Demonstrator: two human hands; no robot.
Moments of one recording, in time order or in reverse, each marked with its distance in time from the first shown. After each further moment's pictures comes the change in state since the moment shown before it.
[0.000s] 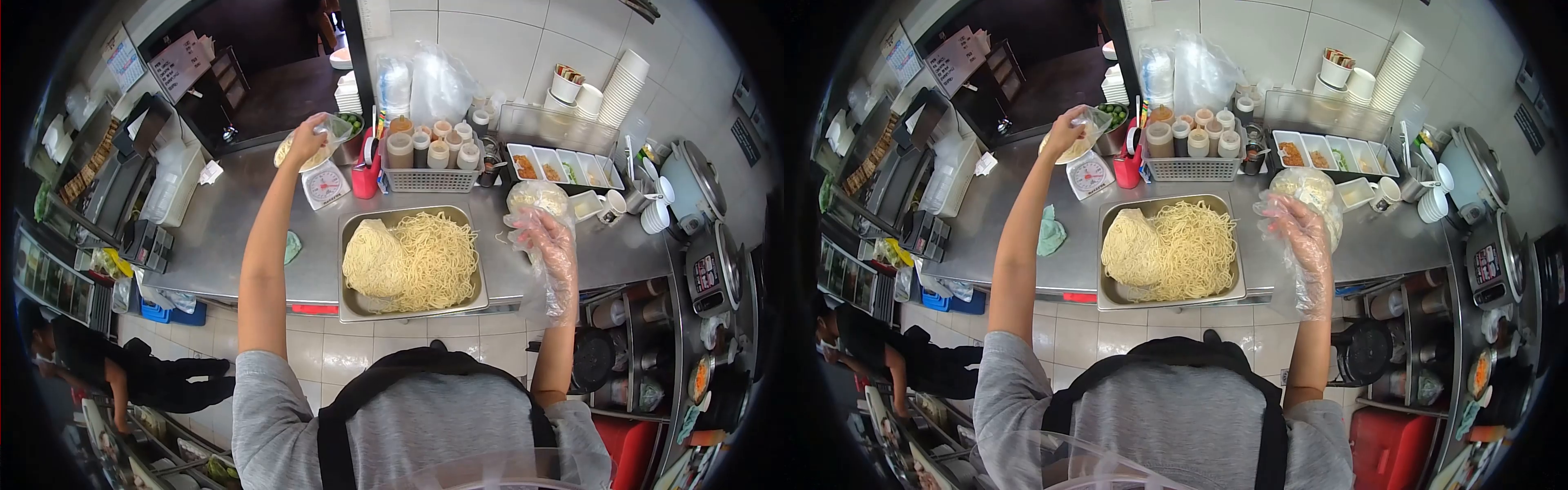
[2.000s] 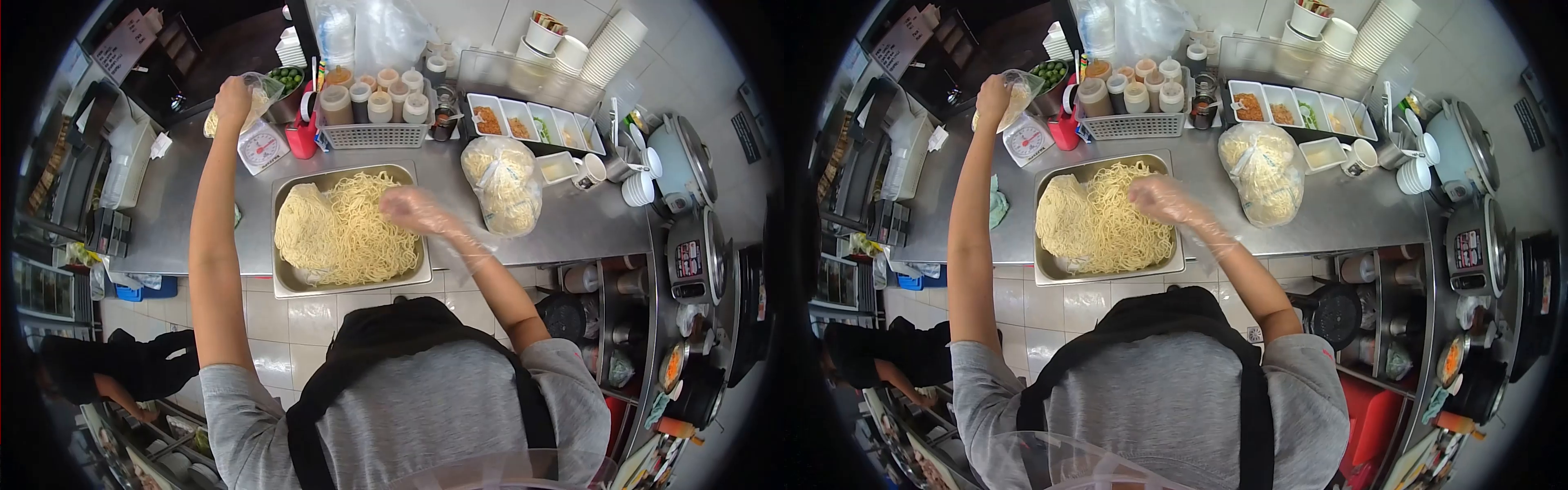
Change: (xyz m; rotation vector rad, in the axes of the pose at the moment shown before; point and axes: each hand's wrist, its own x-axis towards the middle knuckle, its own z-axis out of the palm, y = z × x) left_hand 0.009 0.029 0.020 0.988 0.238 -0.117; right_hand 0.070 0.136 0.044 -0.604 -0.581 -0.182
